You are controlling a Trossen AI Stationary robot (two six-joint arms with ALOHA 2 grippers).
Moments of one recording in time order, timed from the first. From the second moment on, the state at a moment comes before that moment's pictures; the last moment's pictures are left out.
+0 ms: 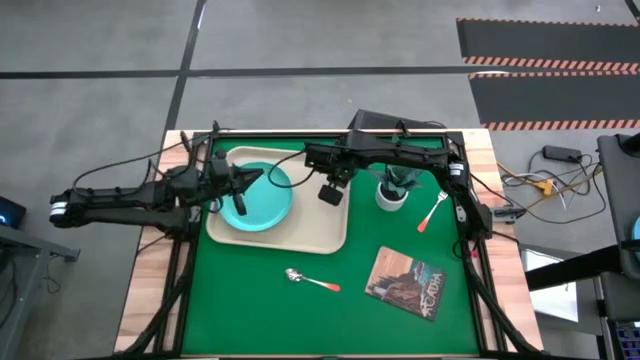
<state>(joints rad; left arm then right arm) 0.11 0.57 0.48 0.06 -0.32 -0.09 -0.20 2.14 2.15 -1.38 0.16 0.21</state>
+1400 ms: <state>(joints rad) 0.11 0.51 0.47 0.07 -0.32 -0.09 -0.28 2.30 2.23 -1.32 0.08 0.07</state>
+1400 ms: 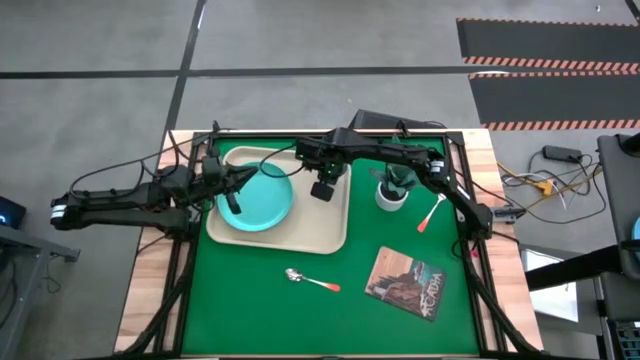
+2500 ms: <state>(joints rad) 0.11 0.52 0.46 0.08 -0.21 -0.11 -0.06 2.08 2.07 -1.17 0.14 0.14</state>
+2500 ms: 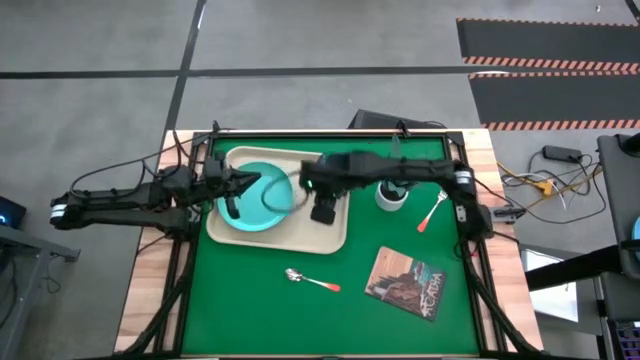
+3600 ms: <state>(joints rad) -0.15 0.97 0.46 0.61 -0.12 -0.31 0.36 1.44 0.74 0.34 0.47 -0.16</state>
